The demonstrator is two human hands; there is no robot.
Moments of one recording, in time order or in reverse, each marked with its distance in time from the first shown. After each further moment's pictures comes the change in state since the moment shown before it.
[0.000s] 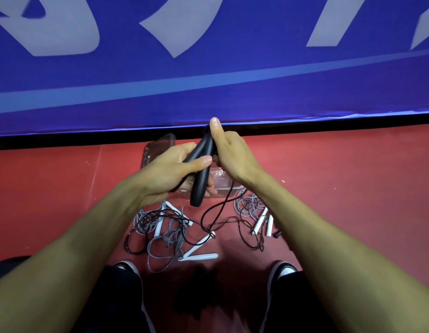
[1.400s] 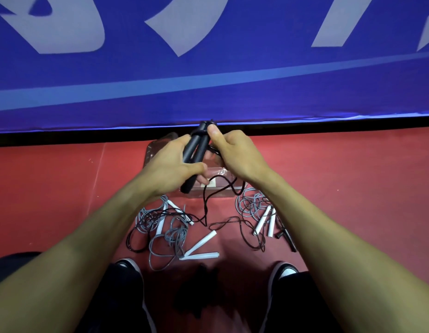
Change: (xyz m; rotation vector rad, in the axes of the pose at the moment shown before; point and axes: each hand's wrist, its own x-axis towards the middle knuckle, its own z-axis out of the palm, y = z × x) left_hand 0.006 -0.007 -0.011 0.279 0.186 0.076; right_hand 0.001 0.001 -0.005 -0.105 -0.036 -0.012
